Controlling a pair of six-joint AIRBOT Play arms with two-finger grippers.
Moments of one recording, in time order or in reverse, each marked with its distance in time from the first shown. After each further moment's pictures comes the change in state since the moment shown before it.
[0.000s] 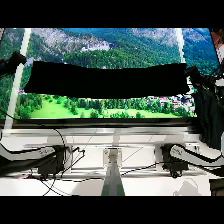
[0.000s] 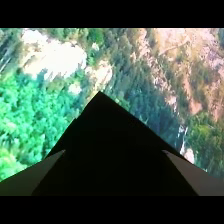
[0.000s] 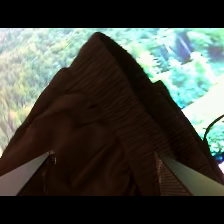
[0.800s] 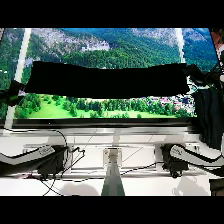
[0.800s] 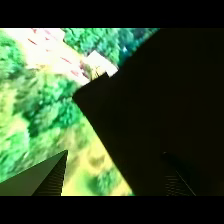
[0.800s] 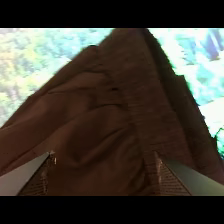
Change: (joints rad) left arm 0.245 0.082 -0.317 -0.109 -0.179 -0.097; right arm 0.003 0.000 0.120 -0.086 0.196 -0.030
